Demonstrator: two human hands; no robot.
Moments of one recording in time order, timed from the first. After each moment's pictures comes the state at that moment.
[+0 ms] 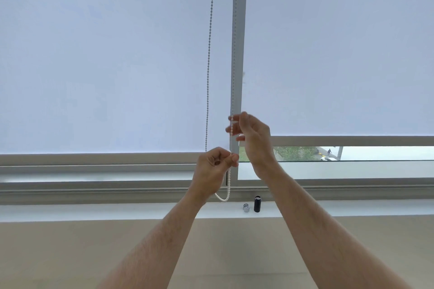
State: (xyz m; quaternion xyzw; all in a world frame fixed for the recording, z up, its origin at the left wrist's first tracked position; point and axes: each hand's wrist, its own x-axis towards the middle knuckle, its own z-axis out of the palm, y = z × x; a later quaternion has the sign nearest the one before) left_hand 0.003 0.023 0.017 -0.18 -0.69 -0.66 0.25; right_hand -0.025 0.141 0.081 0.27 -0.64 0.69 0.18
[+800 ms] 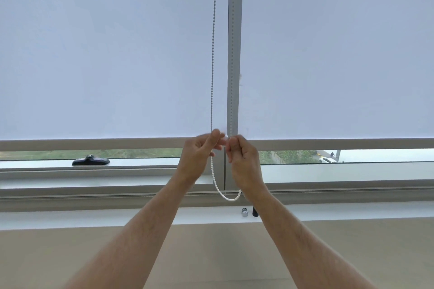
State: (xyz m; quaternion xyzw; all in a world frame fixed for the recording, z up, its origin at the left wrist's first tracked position) left_hand -0.008 0.004 0.060 -0.13 -0.71 -0.64 0.25; right_hand -0.024 0.129 0.043 0.27 -0.67 0.65 0.22
